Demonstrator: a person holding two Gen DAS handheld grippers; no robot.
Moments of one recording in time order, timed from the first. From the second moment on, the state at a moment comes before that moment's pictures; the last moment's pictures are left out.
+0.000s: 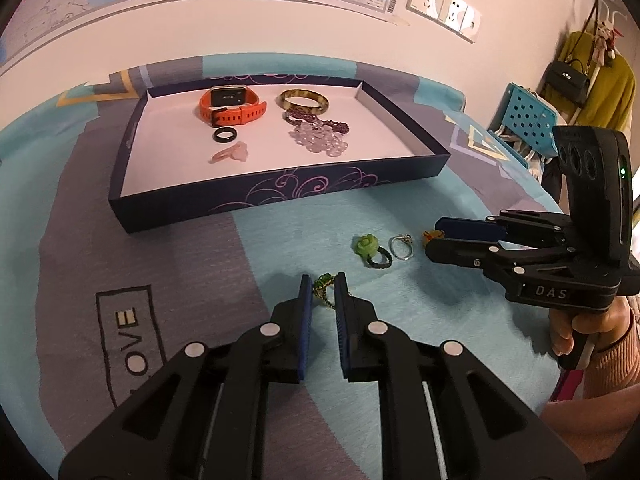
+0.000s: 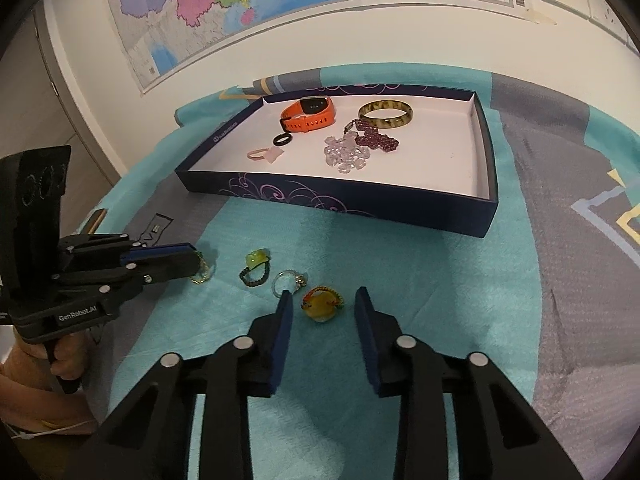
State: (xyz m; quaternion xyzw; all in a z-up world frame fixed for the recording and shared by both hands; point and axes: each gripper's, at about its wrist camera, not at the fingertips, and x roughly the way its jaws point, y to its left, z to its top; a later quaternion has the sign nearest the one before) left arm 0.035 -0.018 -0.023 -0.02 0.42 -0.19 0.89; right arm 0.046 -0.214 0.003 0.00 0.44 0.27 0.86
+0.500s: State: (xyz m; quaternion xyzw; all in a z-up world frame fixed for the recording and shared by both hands) left arm 0.033 -0.017 -0.020 -0.03 0.42 -0.18 0.89; right arm 0.045 -0.215 0.003 -0.01 0.44 0.26 0.86
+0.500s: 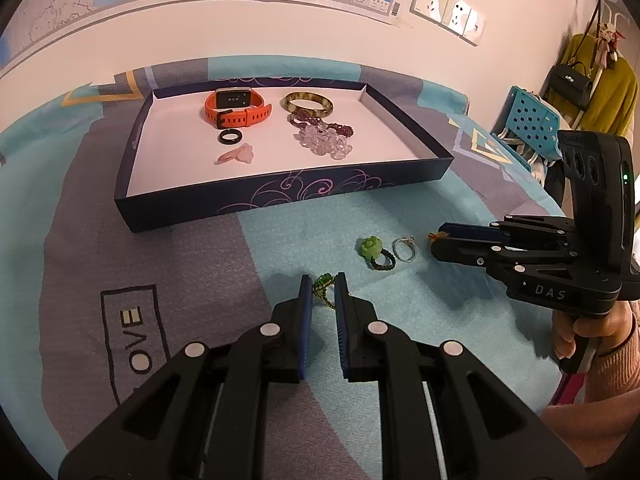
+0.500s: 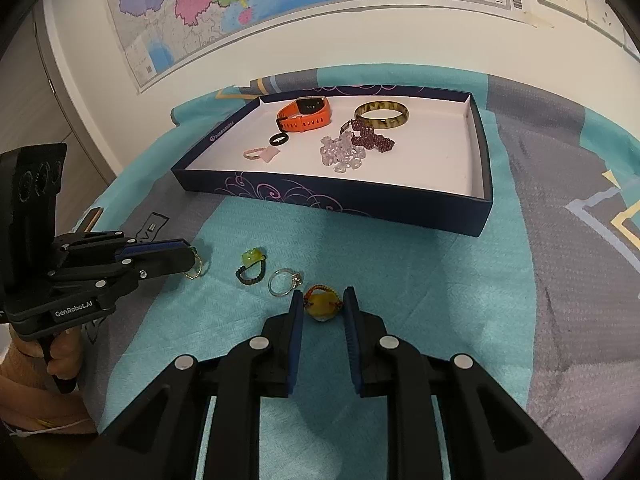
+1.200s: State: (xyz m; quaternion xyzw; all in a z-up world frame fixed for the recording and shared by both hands) left arm 0.031 -0.021 -0.011 -0.02 0.41 -0.18 0.90; right arm 0.038 -0.214 0.019 0.01 0.42 0.29 0.86
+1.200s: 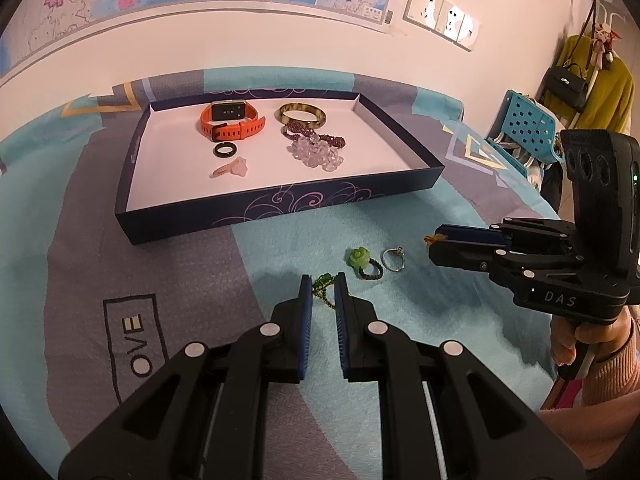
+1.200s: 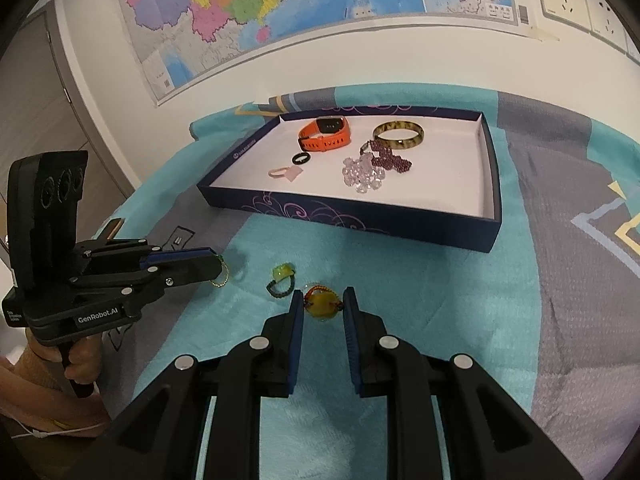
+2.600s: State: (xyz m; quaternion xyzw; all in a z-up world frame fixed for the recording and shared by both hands) left arm 0.032 -0.012 0.006 -0.04 0.38 -0.18 0.90; right arm 0.045 -0.209 0.032 0.02 0.40 0.30 0.87
